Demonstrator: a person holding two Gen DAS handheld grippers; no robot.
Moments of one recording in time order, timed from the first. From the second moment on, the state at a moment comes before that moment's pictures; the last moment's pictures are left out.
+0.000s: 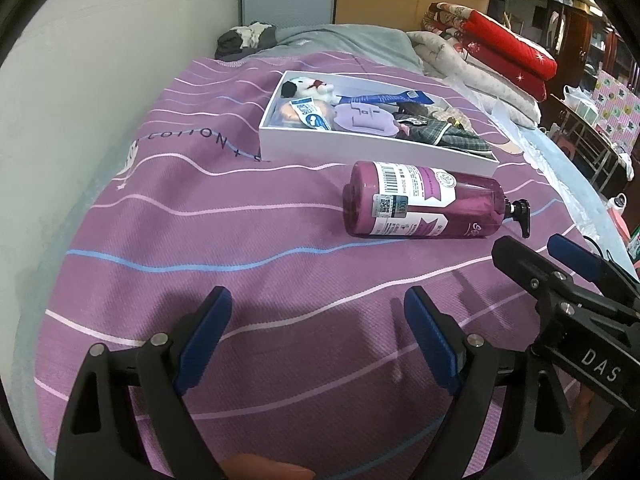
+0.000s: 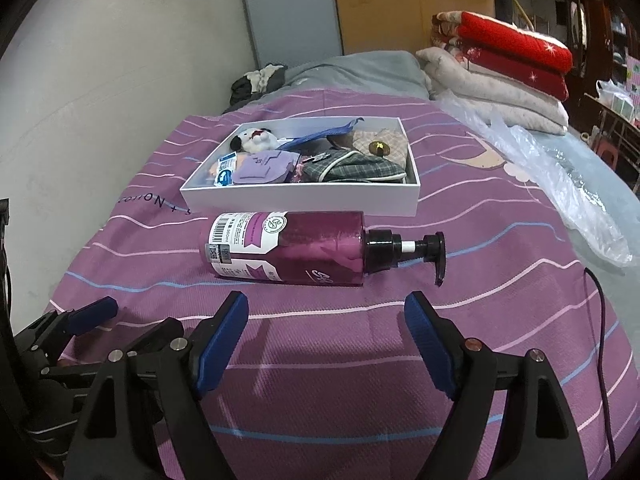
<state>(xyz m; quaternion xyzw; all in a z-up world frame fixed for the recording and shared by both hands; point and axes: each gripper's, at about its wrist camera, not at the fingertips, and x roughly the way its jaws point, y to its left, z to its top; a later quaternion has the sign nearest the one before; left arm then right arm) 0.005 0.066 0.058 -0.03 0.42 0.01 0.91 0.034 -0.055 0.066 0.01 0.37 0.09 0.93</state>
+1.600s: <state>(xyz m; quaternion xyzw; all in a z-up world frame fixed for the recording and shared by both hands) 0.004 0.064 0.061 -0.02 0.41 0.01 0.91 0.029 -0.051 0.071 -0.01 0.35 0.08 0.93</state>
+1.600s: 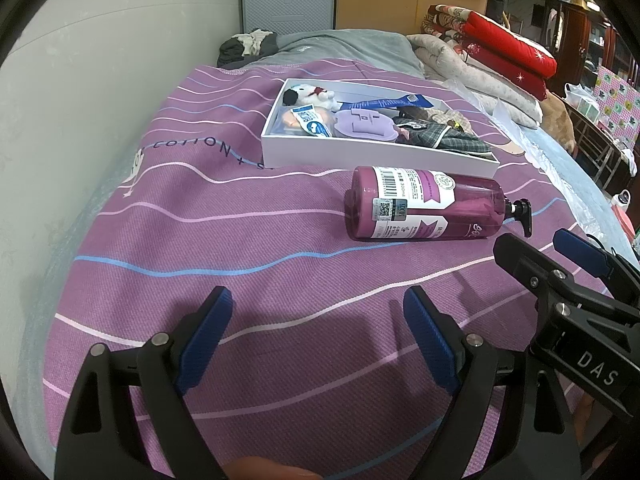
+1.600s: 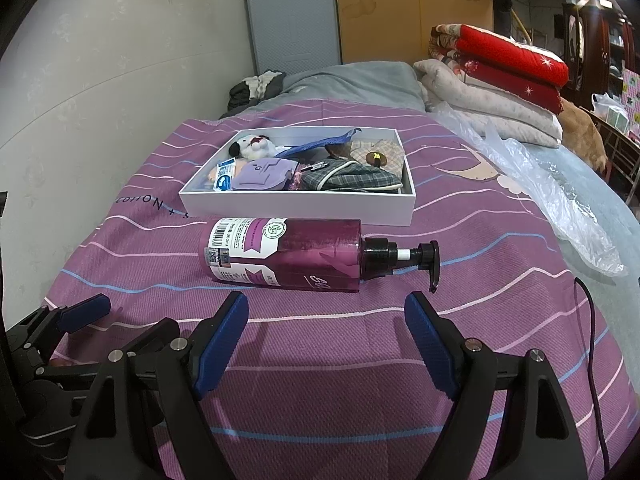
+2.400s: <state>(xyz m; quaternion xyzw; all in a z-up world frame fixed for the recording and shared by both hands) 0.003 0.063 0.063 -0.02 0.41 0.01 0.91 0.029 -0.051 0.072 -0.01 0.35 0.08 0.93</state>
